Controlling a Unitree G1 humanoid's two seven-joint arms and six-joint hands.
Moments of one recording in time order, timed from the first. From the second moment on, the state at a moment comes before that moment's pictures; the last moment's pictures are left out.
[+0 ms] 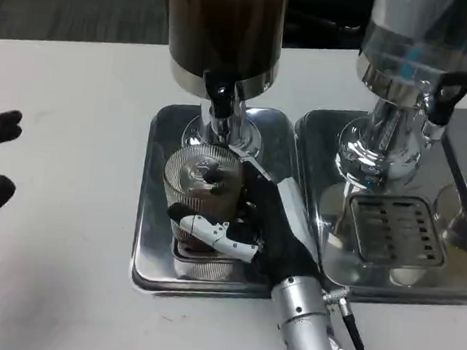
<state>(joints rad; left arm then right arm) 0.18 0.59 0.39 0.24 -0.06 -0.54 -0.50 -0.35 0.09 0.34 0.82 -0.35 -0.43 -0.35</state>
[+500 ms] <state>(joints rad) 0.11 0.62 0.29 0.41 -0.02 -0.62 -0.50 -0.32 0.08 0.33 0.83 -0.35 -0.49 -0.40</state>
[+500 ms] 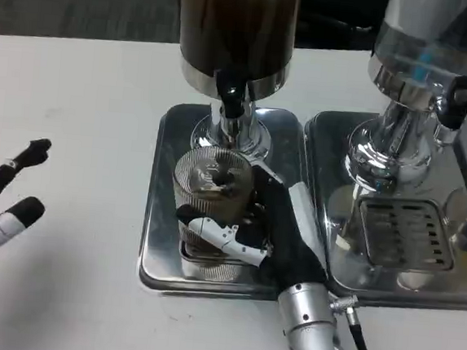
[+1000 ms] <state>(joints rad) 0.07 0.63 0.24 0.47 -0.03 -0.66 -0.52 -0.29 0.07 0.32 0.85 -0.37 -0.58 -0.49</state>
